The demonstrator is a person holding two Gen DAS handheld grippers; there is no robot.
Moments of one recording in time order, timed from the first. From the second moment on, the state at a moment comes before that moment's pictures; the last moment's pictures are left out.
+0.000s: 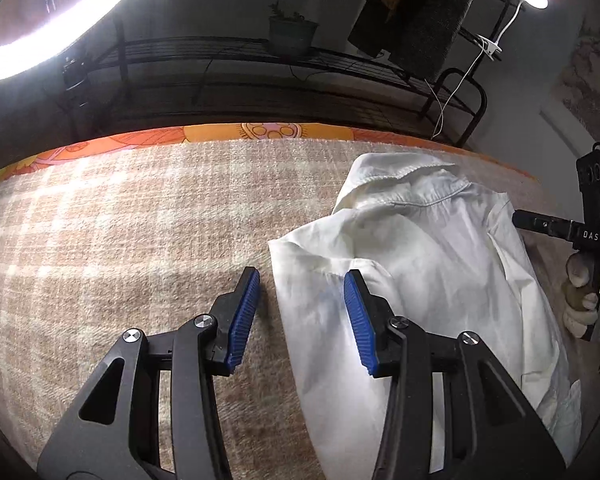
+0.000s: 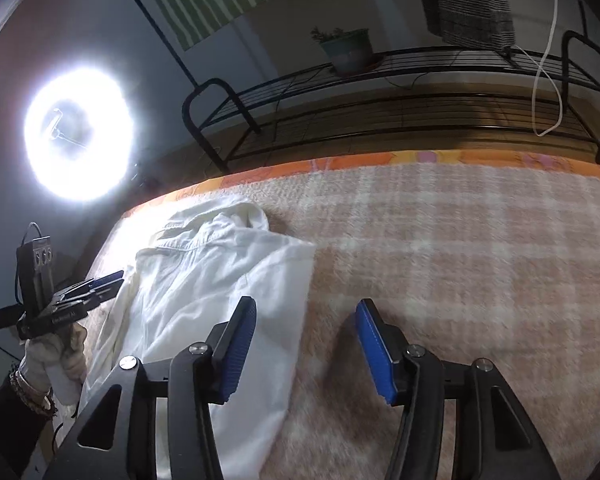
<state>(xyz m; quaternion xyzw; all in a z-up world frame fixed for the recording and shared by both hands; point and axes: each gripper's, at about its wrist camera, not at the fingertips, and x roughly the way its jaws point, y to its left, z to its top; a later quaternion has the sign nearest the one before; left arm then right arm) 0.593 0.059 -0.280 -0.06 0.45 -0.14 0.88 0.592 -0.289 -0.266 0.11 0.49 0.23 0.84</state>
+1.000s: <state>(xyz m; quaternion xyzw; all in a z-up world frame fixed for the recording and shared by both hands) 0.460 0.054 -0.140 -0.04 0.35 -0.17 0.92 0.504 -0.274 -0.144 0.06 0.40 0.29 0.87</state>
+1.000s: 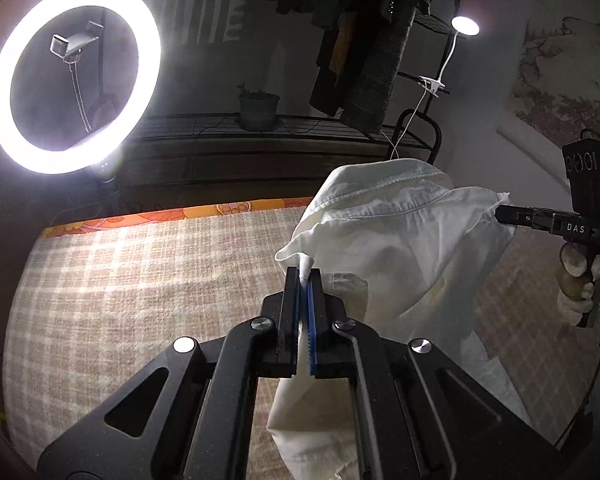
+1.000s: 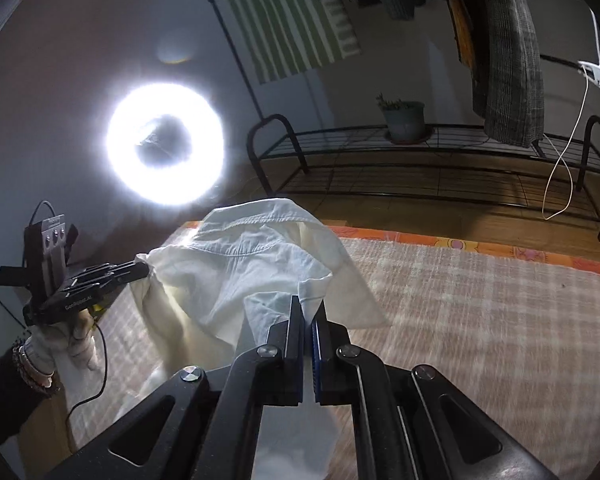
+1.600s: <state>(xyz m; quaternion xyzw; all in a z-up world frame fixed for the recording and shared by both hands) 0.295 0.037 -0.177 -0.02 0.37 -0.15 0.92 0.334 -0.275 -0.138 0.02 0.40 0.28 0.87</state>
